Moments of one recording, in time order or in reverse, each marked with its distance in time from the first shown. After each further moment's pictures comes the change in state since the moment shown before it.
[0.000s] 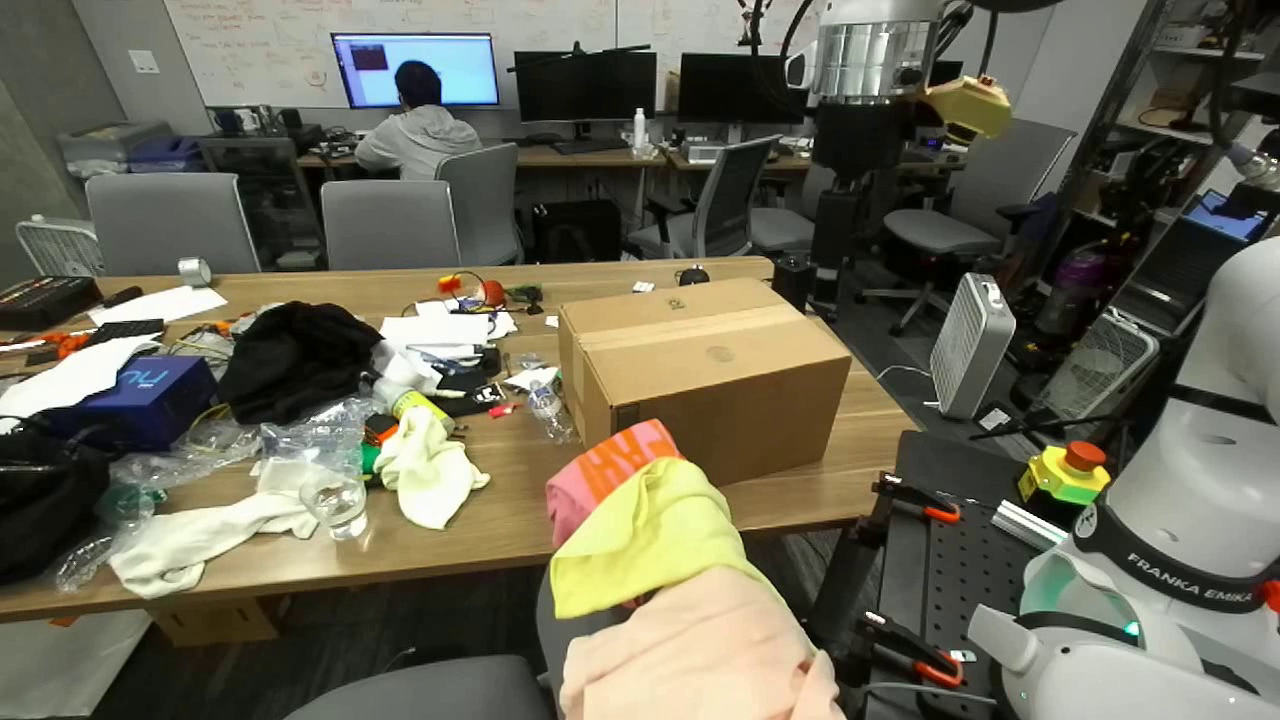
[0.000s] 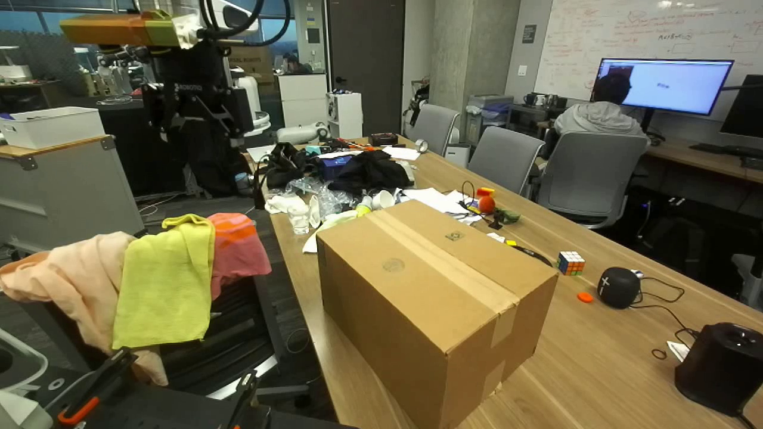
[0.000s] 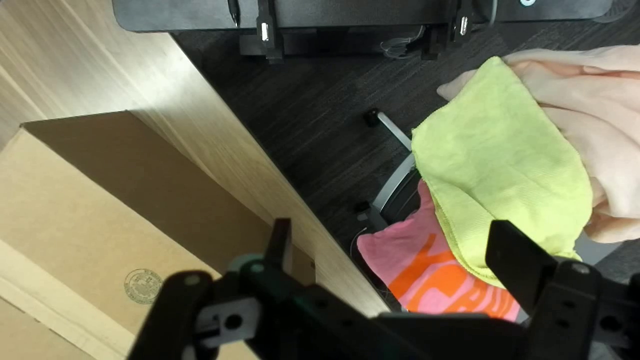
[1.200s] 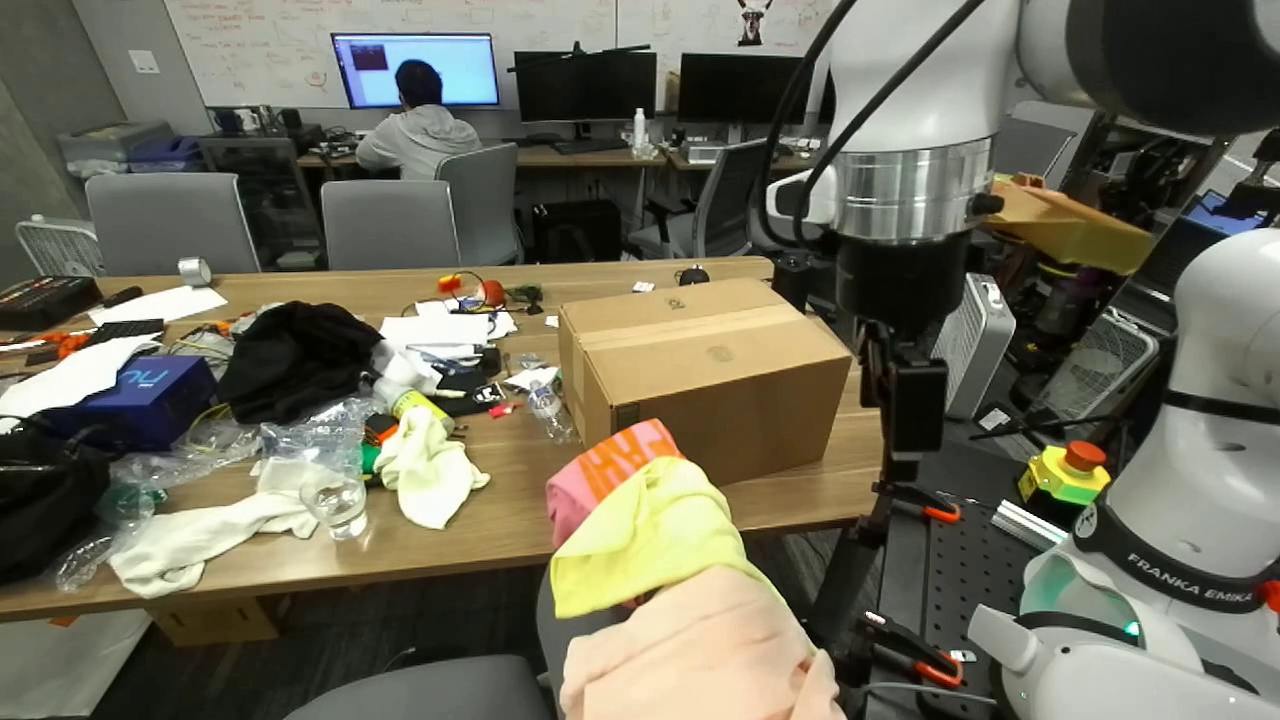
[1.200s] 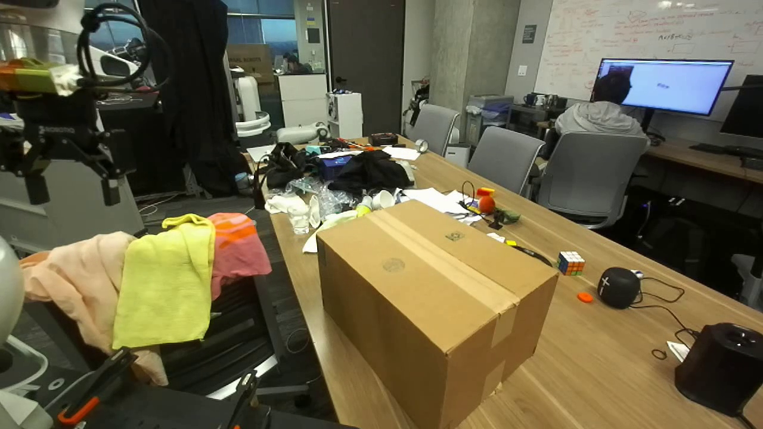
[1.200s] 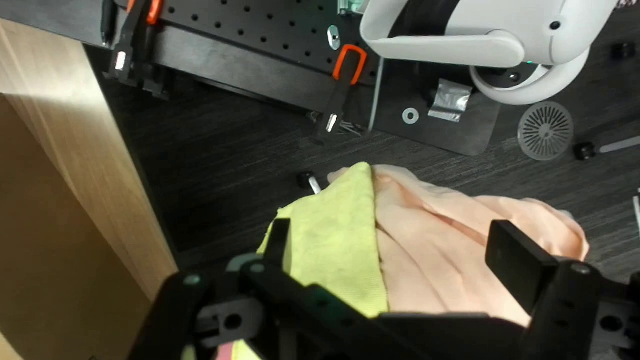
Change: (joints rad) arm 0.267 0.000 0.188 -0.106 0.184 -0.007 0.022
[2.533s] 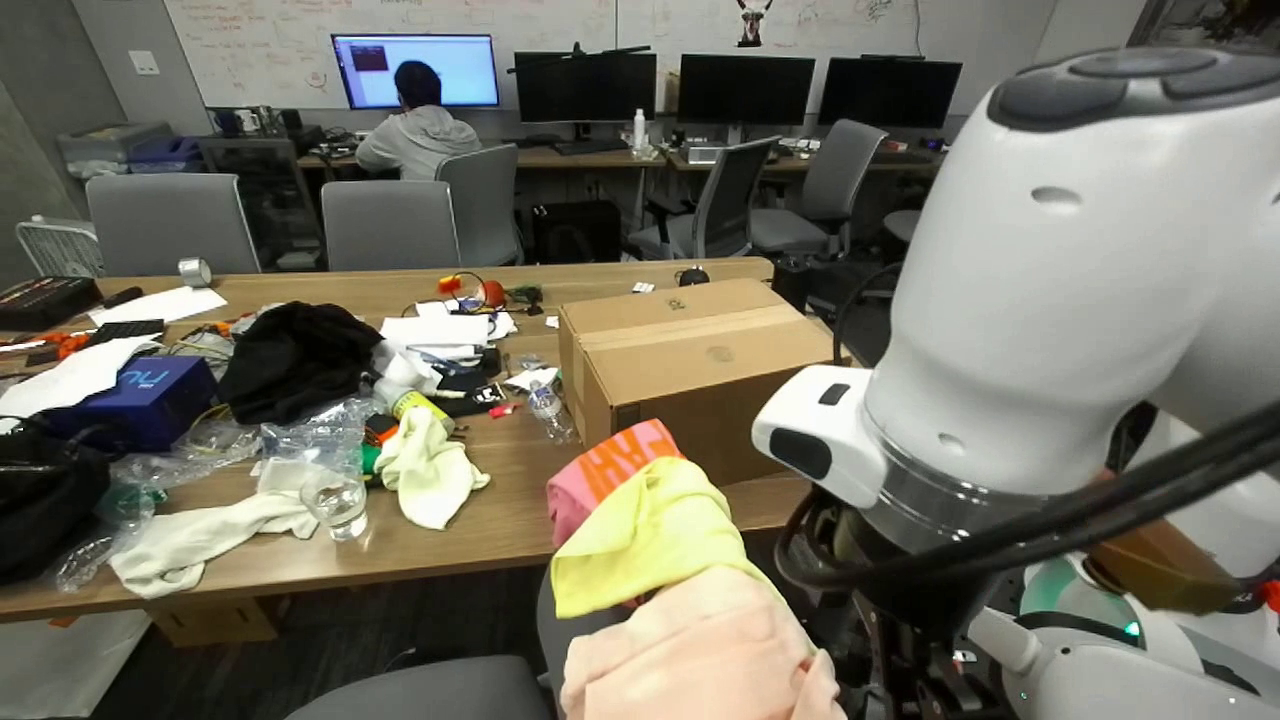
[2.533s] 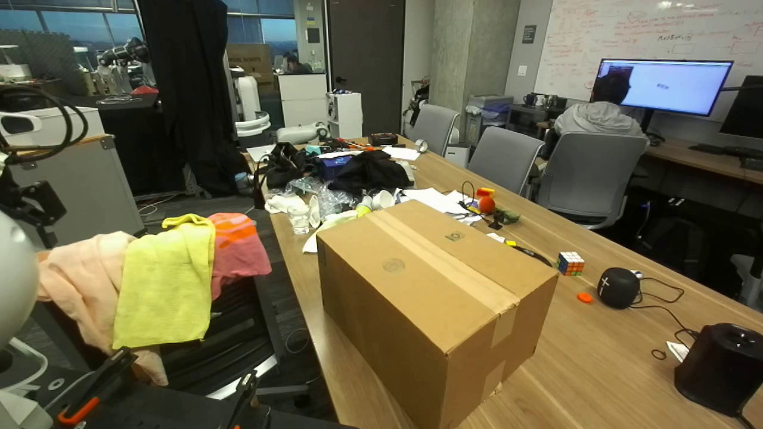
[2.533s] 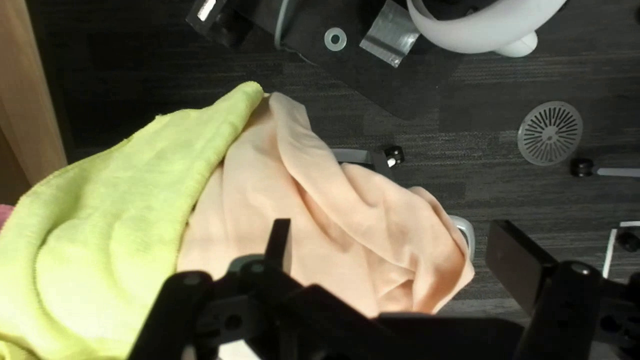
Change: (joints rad) arm 0.167 0.246 0.280 -0.051 0.029 0.482 0.104
